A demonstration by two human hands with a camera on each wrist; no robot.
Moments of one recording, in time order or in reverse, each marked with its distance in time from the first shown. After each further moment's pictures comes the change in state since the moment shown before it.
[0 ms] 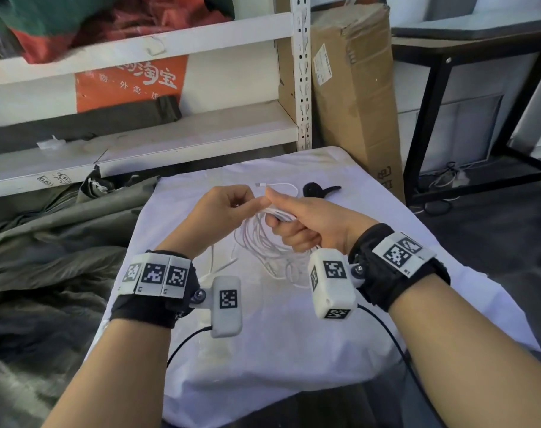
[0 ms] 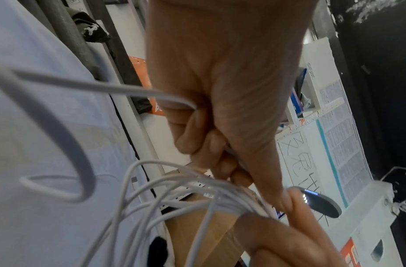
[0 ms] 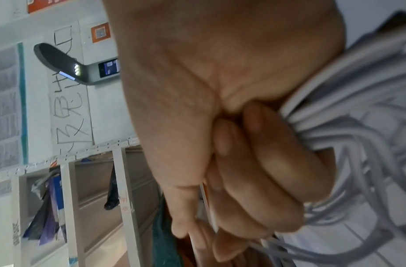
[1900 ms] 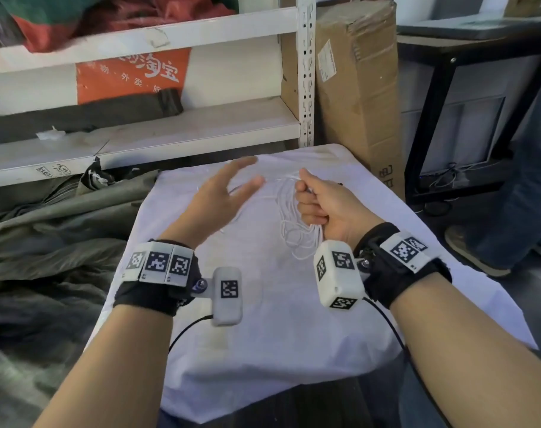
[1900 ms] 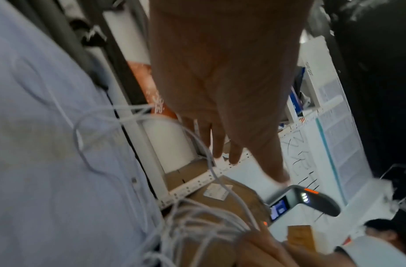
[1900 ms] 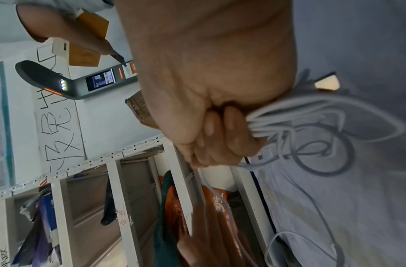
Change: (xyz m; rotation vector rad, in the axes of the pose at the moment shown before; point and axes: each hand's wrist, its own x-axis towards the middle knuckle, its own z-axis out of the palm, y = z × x) left_hand 0.009 -0.011 -0.003 0.135 0.159 0.086; right_hand 0.007 0.006 -0.017 0.392 0.391 -0.185
